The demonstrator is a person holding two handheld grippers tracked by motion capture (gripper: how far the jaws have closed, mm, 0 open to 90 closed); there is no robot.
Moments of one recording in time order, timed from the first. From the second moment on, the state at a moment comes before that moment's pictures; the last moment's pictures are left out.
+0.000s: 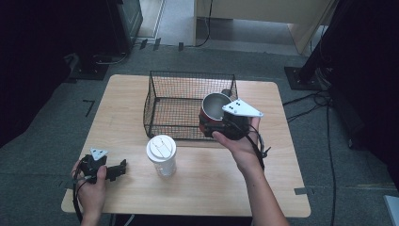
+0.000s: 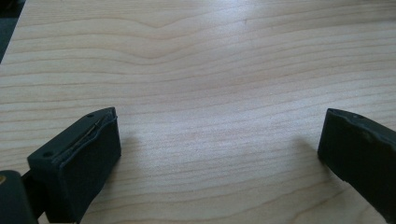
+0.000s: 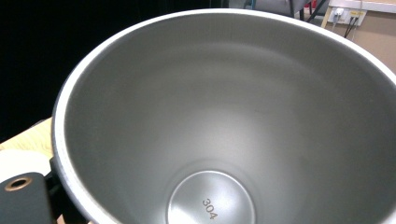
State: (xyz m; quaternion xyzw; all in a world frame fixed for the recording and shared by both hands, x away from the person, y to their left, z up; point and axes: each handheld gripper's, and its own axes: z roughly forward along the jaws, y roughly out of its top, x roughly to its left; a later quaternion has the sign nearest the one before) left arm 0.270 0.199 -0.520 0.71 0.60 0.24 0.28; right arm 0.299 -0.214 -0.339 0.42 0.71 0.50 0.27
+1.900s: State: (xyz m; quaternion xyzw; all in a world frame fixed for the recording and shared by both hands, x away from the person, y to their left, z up) left arm 0.270 0.199 -0.520 0.71 0.60 0.24 0.28; right arm 0.432 -0.190 -0.399 0.54 0.69 0.41 0.26
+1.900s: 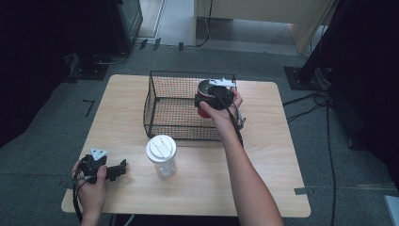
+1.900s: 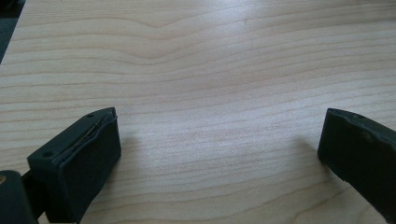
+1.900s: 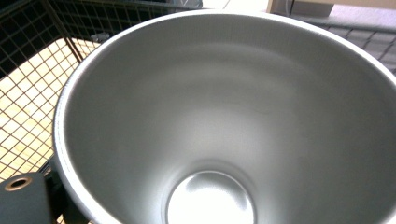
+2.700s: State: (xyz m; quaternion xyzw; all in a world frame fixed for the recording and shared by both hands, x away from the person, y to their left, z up) left arm 0.270 0.199 -0.520 0.71 0.60 0.24 0.28; right arm 0.462 -0.184 -0.416 0.55 0.72 0.36 0.23
